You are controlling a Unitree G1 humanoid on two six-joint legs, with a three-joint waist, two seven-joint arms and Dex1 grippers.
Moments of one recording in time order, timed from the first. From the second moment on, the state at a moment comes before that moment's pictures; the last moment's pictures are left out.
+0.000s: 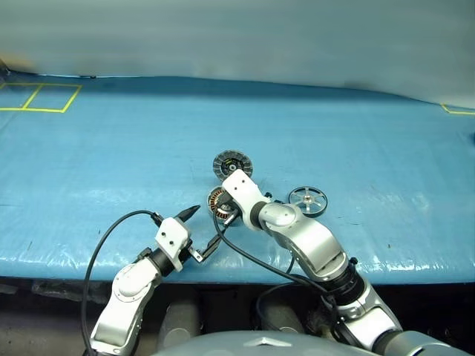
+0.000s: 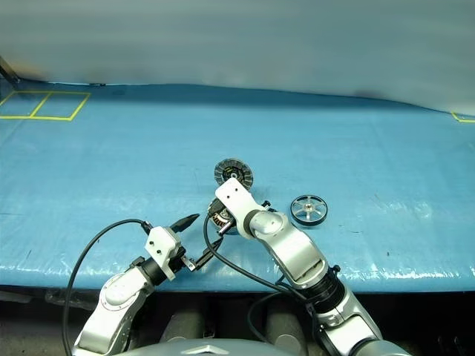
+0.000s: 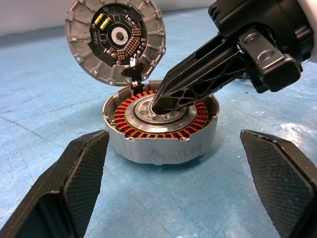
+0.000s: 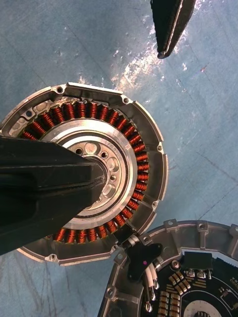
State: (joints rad) left arm 0.26 0.32 -0.18 -0.25 -0.12 -0.08 -0.55; right arm -0.41 -0.18 0.49 -0.39 0.09 1.17 0.23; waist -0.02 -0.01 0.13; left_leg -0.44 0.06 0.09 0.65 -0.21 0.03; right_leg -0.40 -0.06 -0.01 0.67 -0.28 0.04
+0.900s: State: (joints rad) left arm 0.26 0.32 -0.19 -0.24 -0.12 -0.08 -0.55; right arm -0.38 -0.12 0.41 -0.39 0.12 1.21 0.22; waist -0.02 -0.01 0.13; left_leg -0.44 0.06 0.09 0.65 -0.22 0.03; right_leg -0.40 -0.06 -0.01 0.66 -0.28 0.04
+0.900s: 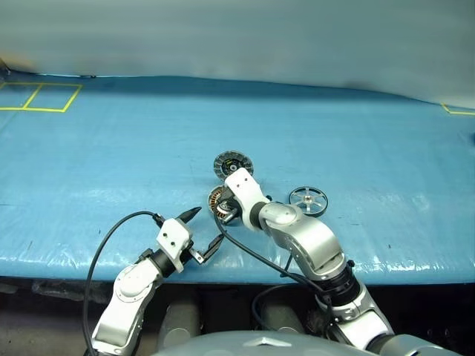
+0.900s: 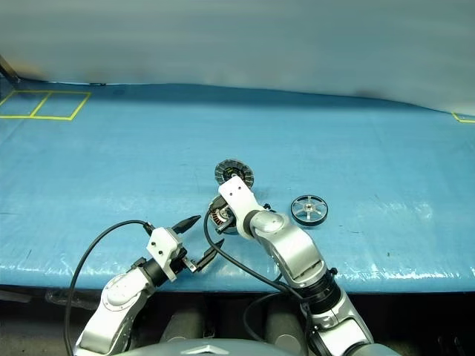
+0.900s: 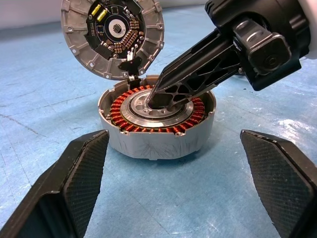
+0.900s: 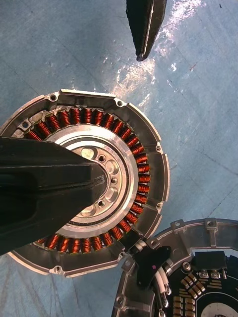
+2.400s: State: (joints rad) left arm 0.27 0.32 -0.19 -0.24 -0.12 -0.08 -0.55; right arm -0.38 -0.07 0.34 -0.32 0.20 1.15 0.21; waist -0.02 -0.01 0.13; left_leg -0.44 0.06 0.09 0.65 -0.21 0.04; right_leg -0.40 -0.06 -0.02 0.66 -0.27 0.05
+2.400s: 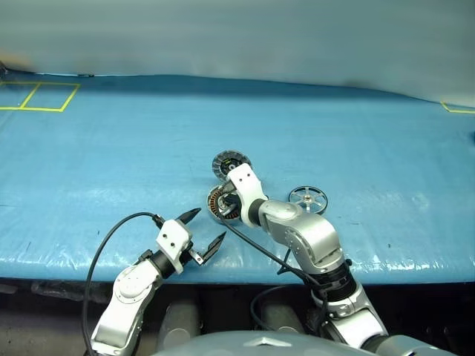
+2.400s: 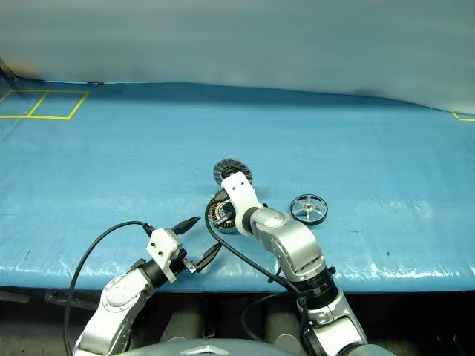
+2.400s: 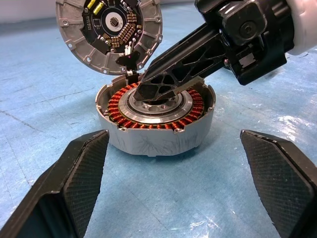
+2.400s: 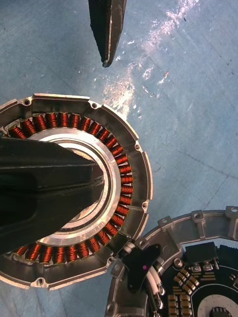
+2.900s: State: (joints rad) left arm 0.26 0.32 -0.19 -0.24 -0.12 -0.08 -0.55; right arm -0.33 -0.08 0.28 -0.35 0.21 1.14 0.21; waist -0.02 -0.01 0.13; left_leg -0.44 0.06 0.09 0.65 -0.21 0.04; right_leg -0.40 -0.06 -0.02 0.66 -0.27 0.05
